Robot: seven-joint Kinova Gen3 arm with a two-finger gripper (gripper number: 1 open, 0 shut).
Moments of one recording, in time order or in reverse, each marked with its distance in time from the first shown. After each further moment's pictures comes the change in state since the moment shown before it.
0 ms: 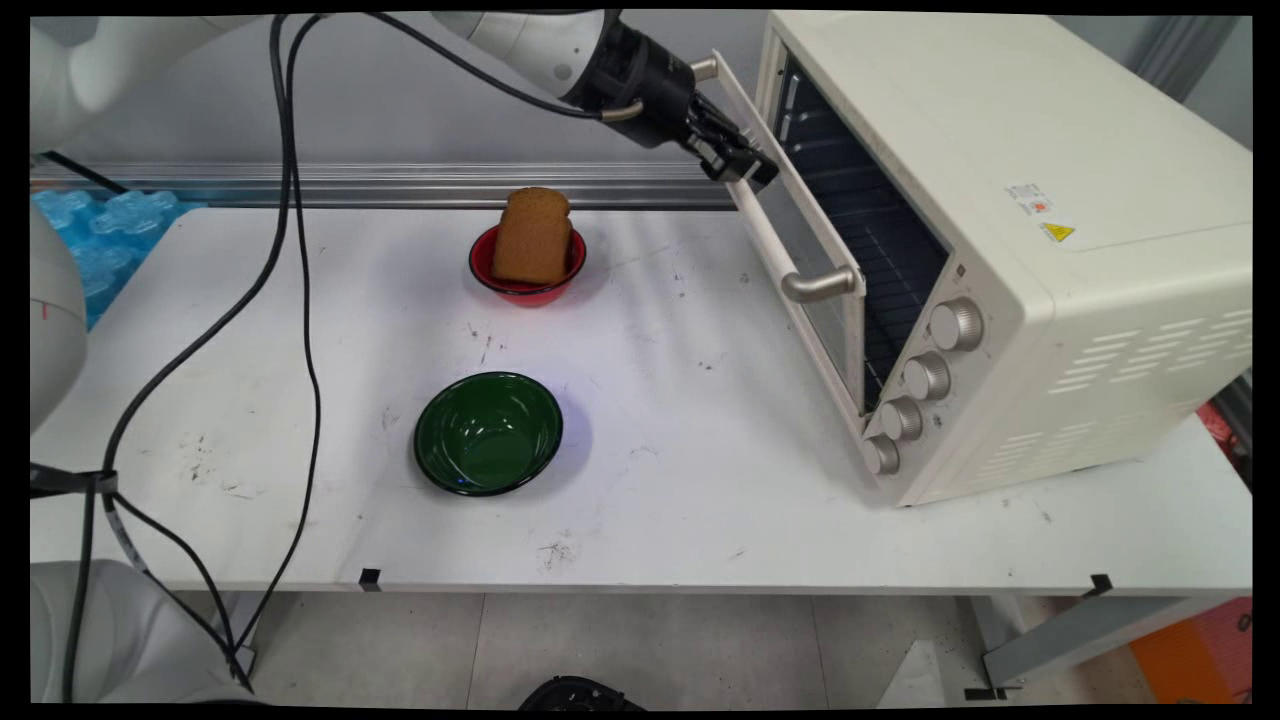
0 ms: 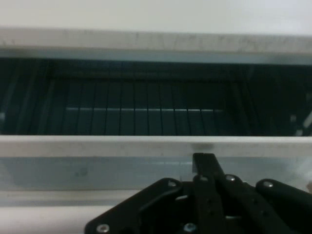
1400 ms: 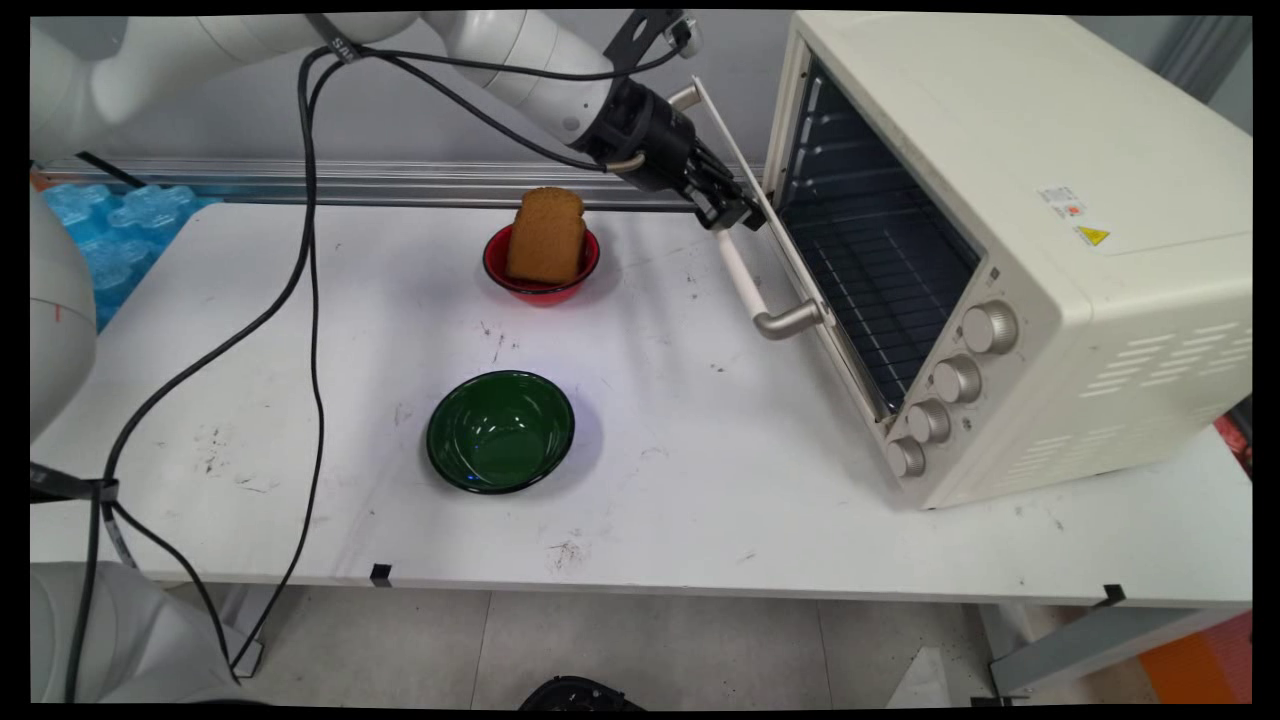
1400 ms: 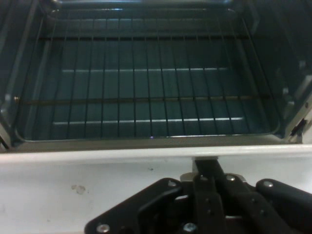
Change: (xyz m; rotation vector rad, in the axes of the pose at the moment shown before) arm -0.036 -0.003 0.024 0.011 -0.076 0.020
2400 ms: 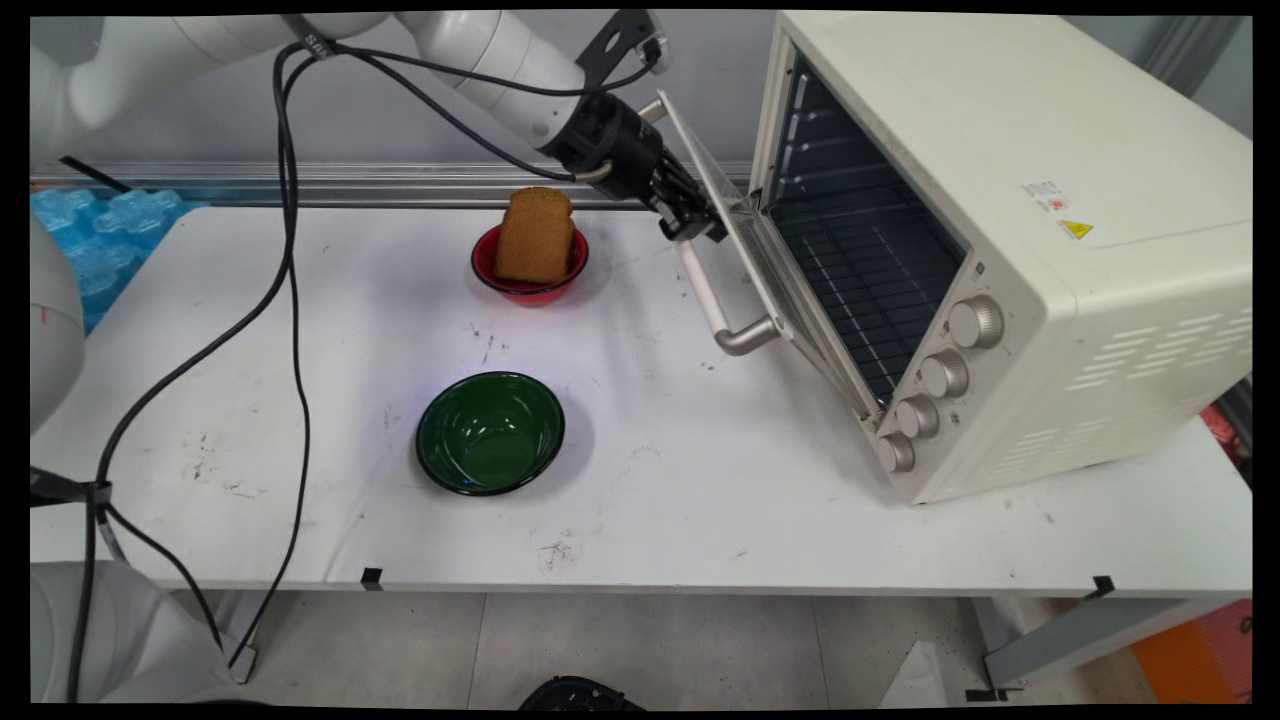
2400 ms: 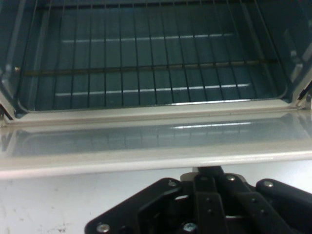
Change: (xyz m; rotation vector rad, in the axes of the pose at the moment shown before) arm -0.008 -0.002 -0.018 0.005 -0.052 0.028
